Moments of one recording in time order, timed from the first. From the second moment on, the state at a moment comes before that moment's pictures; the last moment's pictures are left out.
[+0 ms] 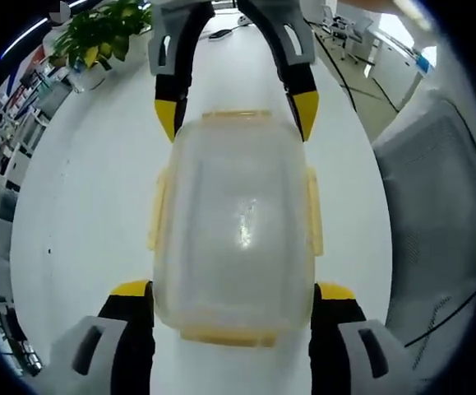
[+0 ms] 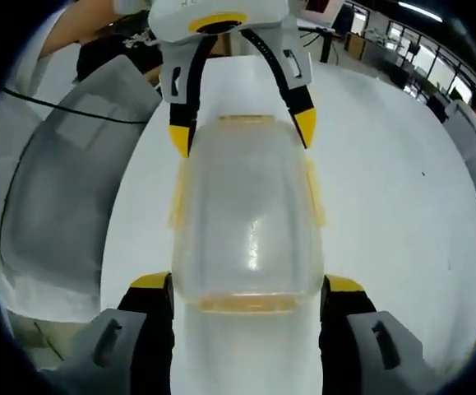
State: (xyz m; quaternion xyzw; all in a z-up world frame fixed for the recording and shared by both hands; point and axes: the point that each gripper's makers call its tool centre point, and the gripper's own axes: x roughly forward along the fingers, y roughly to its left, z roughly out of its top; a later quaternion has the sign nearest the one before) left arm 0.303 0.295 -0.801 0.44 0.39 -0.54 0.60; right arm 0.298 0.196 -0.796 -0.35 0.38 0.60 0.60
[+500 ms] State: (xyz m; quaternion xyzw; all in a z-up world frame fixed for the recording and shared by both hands) left arm 0.299 0.317 -0.802 0.44 0.40 -0.53 0.61; right arm 0.296 0.219 -0.795 -0.36 0.38 0.61 0.60
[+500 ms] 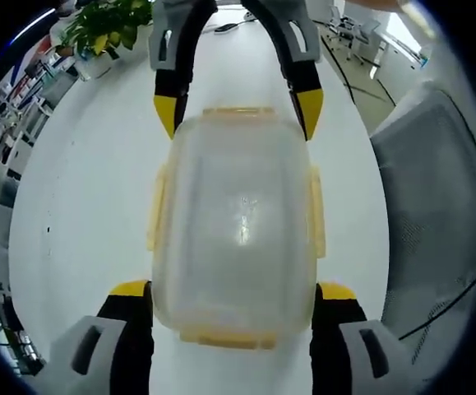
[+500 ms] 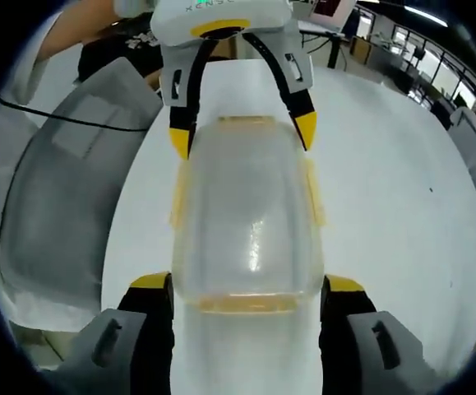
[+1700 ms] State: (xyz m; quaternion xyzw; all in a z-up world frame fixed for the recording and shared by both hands) left arm 0.370 0.319 -0.803 0.44 0.40 -0.53 0.60; right arm 0.366 0.221 -0.795 -0.35 0.38 0.61 0.60
